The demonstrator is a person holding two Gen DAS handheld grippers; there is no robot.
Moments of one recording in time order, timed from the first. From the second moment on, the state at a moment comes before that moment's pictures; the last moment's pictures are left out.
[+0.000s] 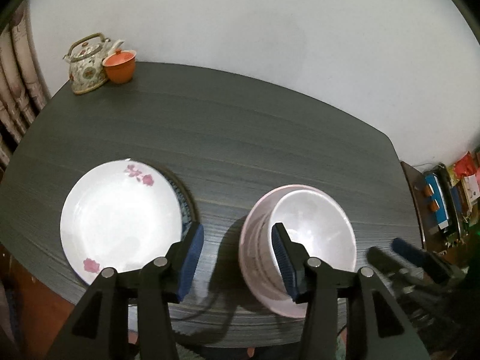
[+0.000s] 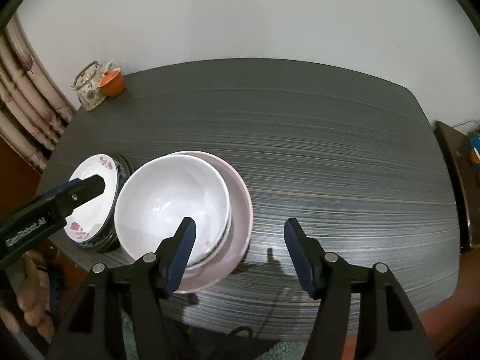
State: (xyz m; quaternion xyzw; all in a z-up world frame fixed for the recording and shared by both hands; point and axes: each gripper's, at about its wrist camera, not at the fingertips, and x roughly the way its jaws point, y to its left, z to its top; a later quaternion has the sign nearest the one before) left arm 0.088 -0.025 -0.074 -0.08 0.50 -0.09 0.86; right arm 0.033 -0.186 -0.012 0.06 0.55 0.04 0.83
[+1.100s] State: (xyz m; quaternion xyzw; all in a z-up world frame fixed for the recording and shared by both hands) left arm 0.111 0.010 -0.128 -0.20 0.62 -0.06 0.76; right arm 0.037 -0.218 -0.058 0.16 0.64 0.03 0.75
